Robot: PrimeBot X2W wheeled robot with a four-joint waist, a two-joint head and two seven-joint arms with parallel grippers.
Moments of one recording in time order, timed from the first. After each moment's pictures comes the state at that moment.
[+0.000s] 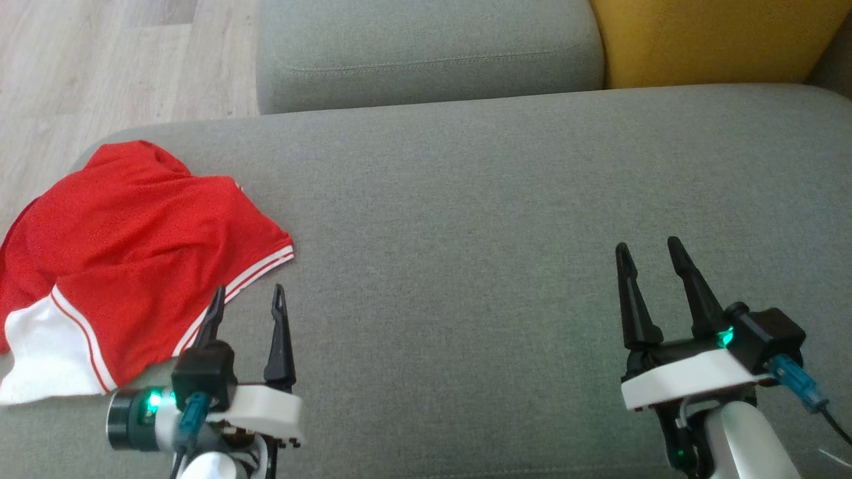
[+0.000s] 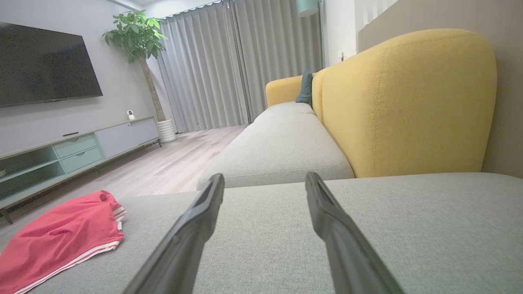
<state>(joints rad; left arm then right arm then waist) -0.01 0.25 -0.45 0.05 -0.23 0.40 -0.19 -0.06 -0.04 0.11 0.17 0.20 0.13 -0.19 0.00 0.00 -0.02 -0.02</state>
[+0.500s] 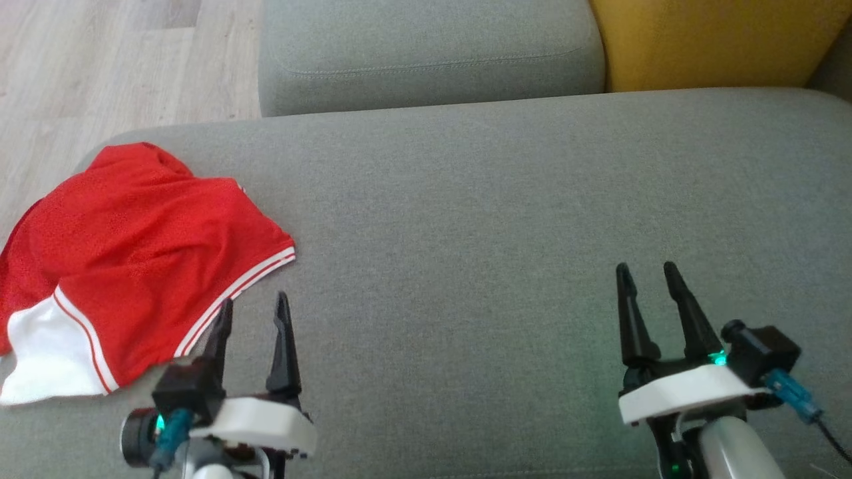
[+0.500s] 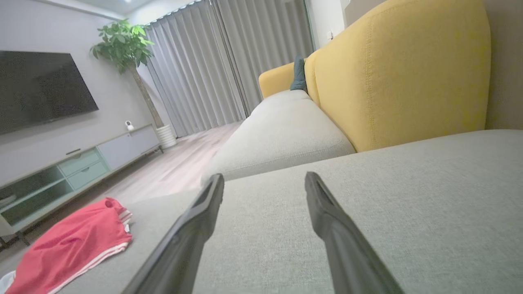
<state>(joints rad) 0.04 0.15 -0.35 0.02 -0.31 0.30 -0.23 -0.05 -0.04 0.12 0.25 0.33 0.13 -0.23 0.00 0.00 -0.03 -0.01</state>
